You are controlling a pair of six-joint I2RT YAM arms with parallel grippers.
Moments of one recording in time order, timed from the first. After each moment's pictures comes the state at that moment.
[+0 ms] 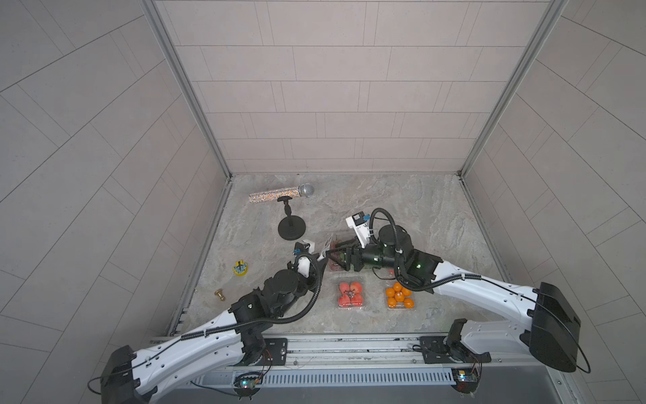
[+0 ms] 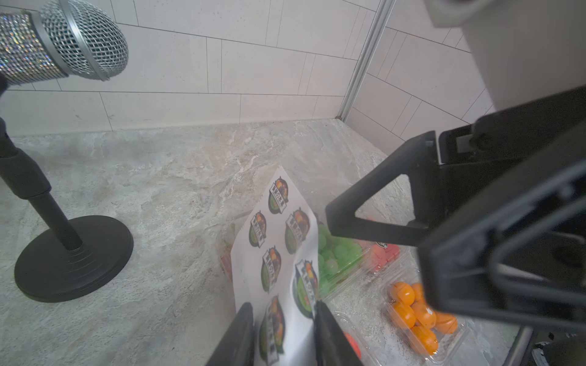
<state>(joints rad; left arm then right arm) -0.99 0.65 0.38 0.01 -0.37 -0.31 0.87 1.29 0.86 0.16 -0.32 0.63</state>
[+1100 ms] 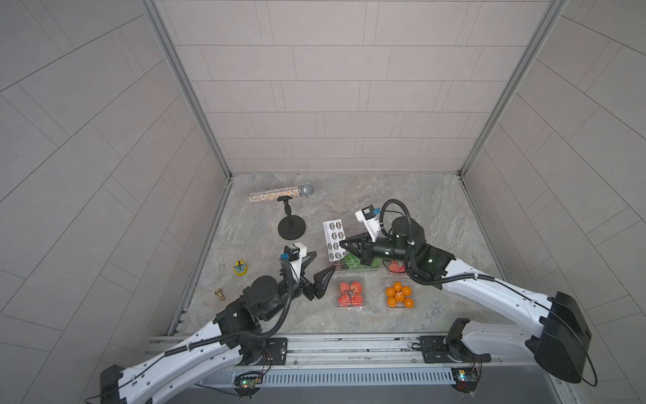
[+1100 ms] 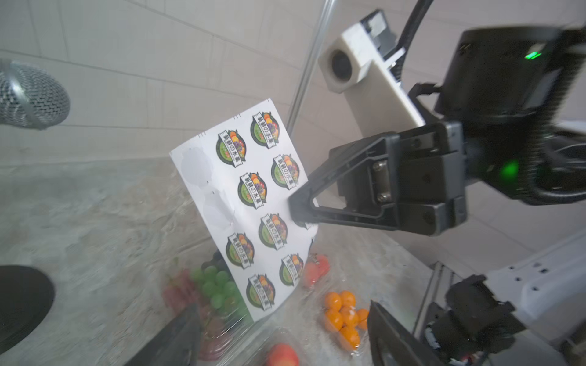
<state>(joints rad) -0.95 0.41 0.35 0.04 -0.09 -0.33 0.73 1.14 0.82 0.11 -0.46 0.48</state>
